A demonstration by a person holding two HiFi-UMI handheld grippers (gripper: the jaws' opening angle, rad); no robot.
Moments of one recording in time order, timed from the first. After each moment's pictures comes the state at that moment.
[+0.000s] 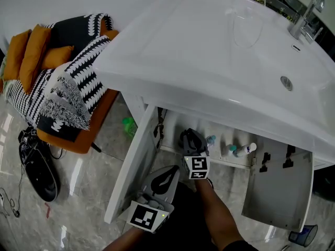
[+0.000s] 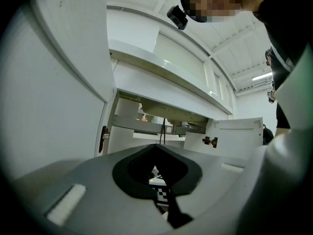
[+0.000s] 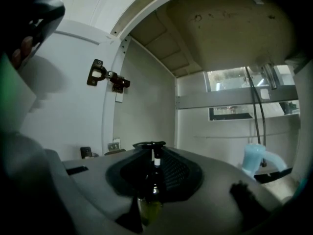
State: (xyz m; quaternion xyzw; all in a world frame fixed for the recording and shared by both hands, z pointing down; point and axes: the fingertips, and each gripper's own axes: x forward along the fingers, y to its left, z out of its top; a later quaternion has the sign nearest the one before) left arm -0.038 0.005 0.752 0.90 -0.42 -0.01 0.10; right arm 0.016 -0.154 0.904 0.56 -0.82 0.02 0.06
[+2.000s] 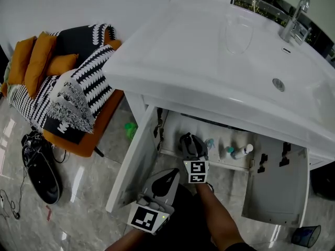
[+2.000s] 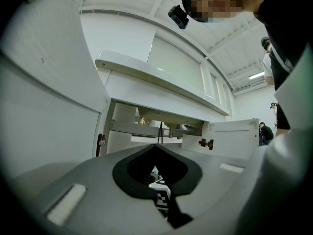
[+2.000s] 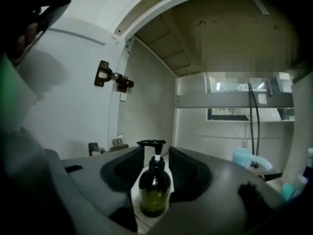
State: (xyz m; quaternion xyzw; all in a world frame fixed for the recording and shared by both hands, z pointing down) left arm -0.034 0.026 0.734 0.91 -0.41 -0.01 0.08; right arm 0.021 -0.133 0.904 0.57 -0.82 0.01 0.09
